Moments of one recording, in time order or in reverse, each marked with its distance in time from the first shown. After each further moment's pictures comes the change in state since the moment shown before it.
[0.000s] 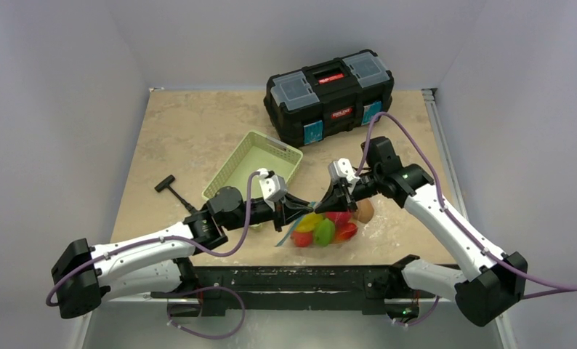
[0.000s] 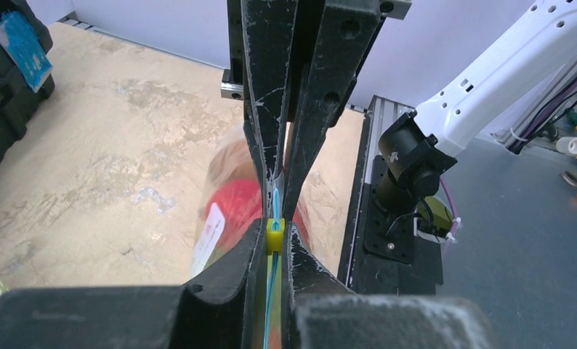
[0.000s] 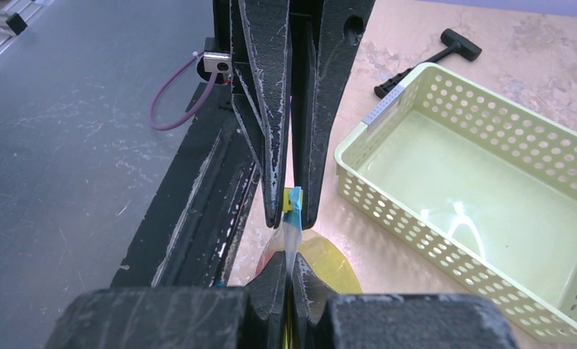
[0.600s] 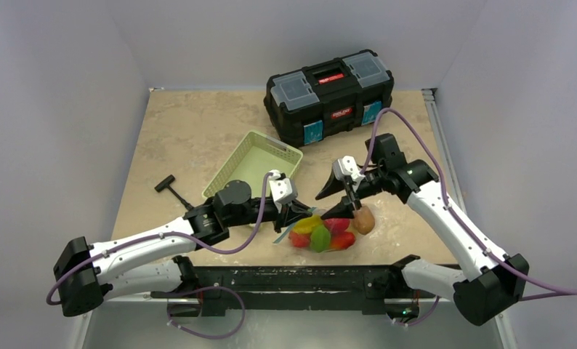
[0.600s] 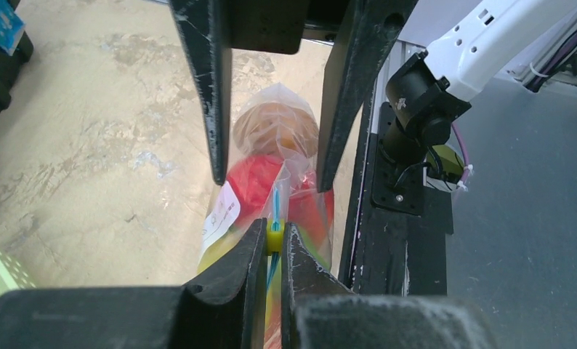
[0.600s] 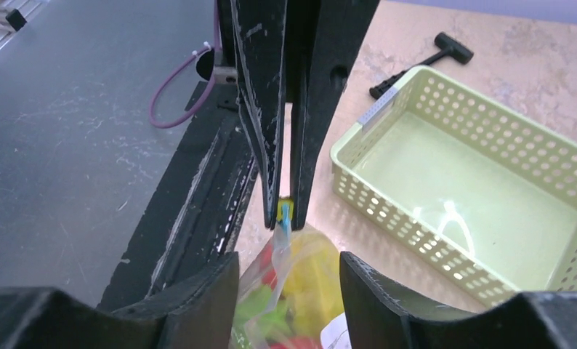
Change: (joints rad) left arm 0.002 0.011 0.079 -0.227 0.039 0.102; right arm -0.036 -0.007 0.026 -0.082 -0.015 -0.063
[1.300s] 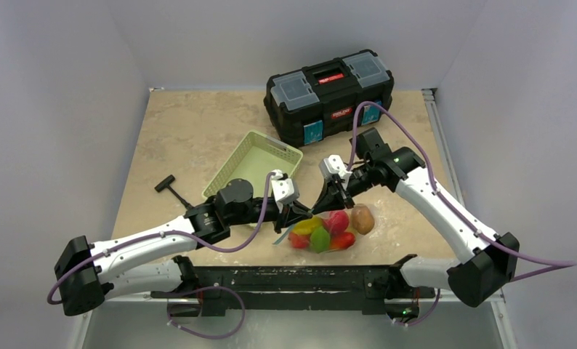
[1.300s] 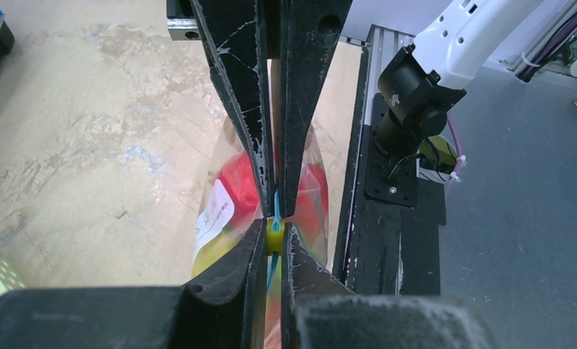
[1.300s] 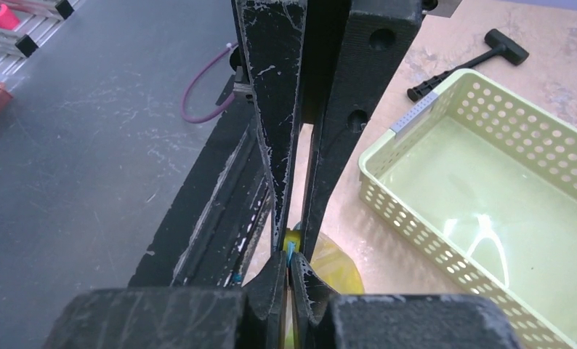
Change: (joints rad) left arm 0.000 0.023 0.034 -0.039 0.036 0.008; right arm 0.088 0.135 0.159 -0.180 0.011 -0.110
